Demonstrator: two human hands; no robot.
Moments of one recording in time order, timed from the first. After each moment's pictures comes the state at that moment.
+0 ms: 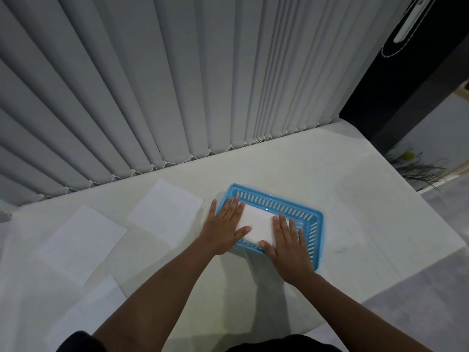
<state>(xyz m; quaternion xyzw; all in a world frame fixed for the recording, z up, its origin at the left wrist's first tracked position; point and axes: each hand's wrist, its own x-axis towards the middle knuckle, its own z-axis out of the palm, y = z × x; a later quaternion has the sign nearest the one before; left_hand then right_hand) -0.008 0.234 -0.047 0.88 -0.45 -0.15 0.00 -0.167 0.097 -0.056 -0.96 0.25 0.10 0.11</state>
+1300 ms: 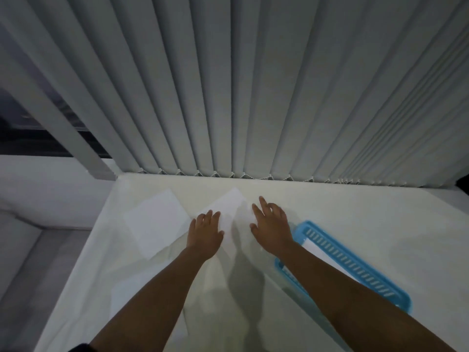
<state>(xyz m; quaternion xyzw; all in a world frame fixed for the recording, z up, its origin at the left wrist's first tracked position) 0.062 0.393 -0.039 0.98 -0.11 -0.17 0.07 0.045 0.196 -0.020 -0.99 -0.03 0.10 0.08</state>
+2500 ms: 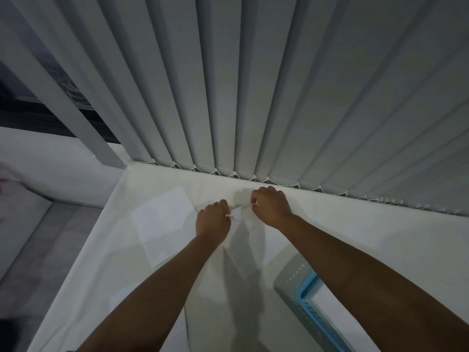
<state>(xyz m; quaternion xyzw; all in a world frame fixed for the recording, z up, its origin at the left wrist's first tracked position) 0.134 0.401 -0.051 0.97 -0.01 -0.10 0.21 0.174 0.230 -0.038 -0.98 -0.10 0.12 0.11</state>
